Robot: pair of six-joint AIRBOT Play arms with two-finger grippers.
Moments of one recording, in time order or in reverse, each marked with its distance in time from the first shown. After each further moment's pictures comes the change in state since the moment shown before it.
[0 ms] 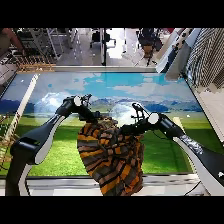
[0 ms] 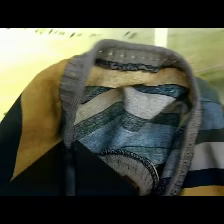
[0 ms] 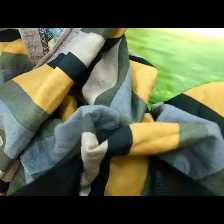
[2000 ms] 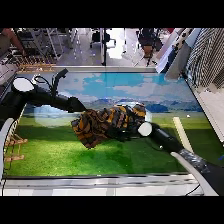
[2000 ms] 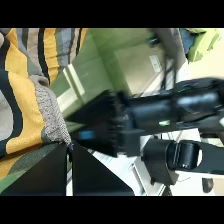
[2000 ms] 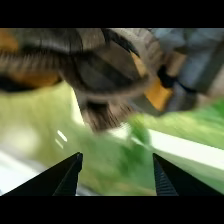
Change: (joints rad) left arm 0.209 0.568 -0.262 -0.483 -0.248 0.411; right arm 0.251 0.127 -0.103 0.158 -0.272 0.340
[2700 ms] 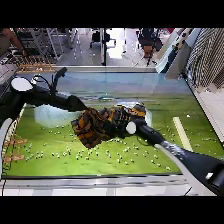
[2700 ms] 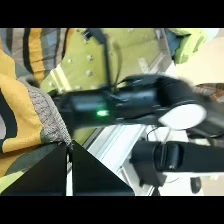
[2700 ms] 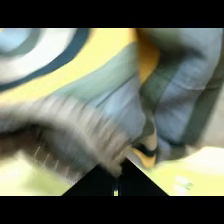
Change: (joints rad) left arm 0.035 0.021 -0.001 -0.061 0.000 0.000; right arm 0.021 -0.145 0.203 -0.293 0.106 0.253
